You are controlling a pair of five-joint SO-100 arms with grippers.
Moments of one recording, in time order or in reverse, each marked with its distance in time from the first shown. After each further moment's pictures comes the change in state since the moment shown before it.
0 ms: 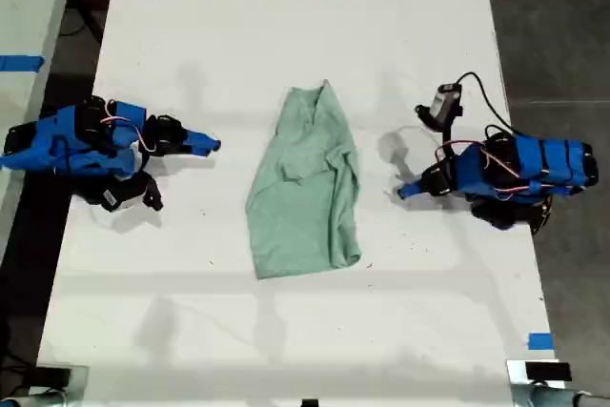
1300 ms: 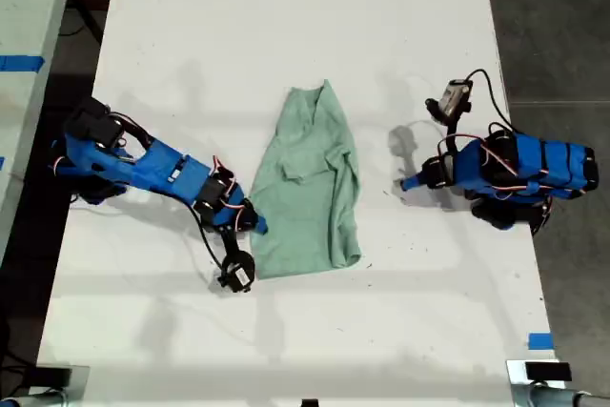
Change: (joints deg) arm 0 29.8 -131.5 -97.6 9.8 -40.5; arm 1 4.3 0.0 0.0 0.0 8.0
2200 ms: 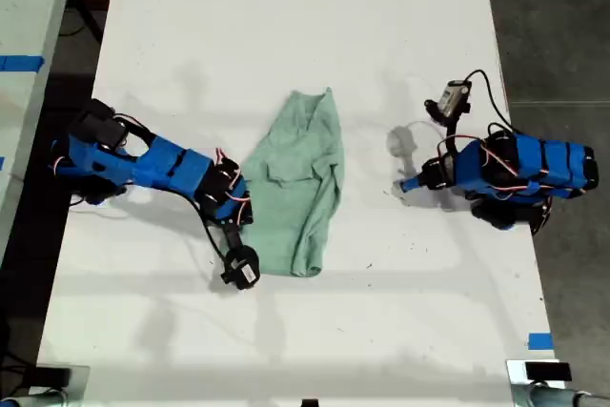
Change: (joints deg) arm 0 -0.4 -0.1 -17.0 20.7 0.7; arm 1 -0.9 0.0 0.0 0.0 0.0
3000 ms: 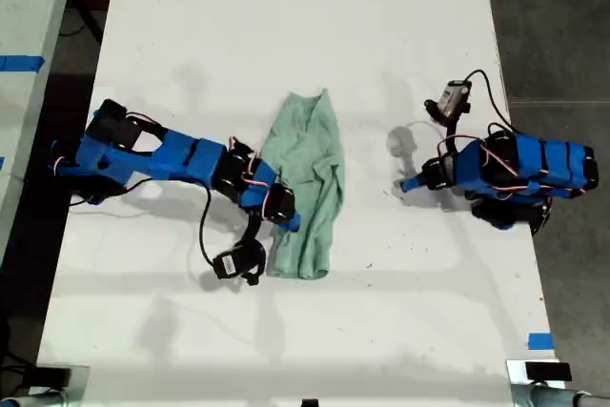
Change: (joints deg) arm 0 -5.5 -7.8 -11.9 -26.0 30.9; arm 1 0.0 0.0 0.0 0.0 0.0
